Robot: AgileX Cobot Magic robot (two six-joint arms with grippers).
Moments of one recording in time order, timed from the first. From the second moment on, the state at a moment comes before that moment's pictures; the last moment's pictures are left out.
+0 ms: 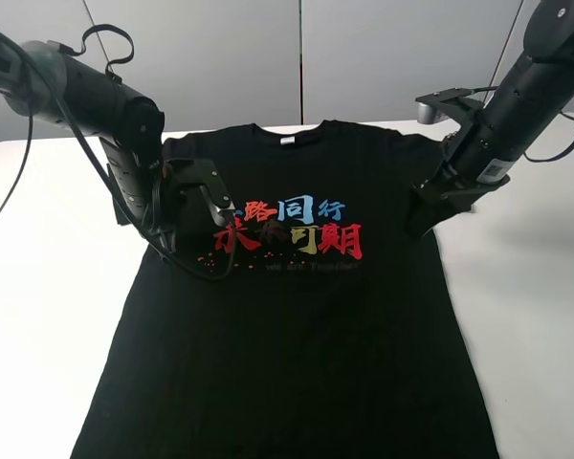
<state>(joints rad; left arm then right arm) -0.60 2.10 -1.22 0.21 0.69 0.50 0.19 1.83 -1.07 0.32 0.89 -0.66</state>
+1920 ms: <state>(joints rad) -0.61 2.18 -1.38 0.20 0.88 0.58 0.19 1.84 -1.08 0.45 0.87 -0.75</state>
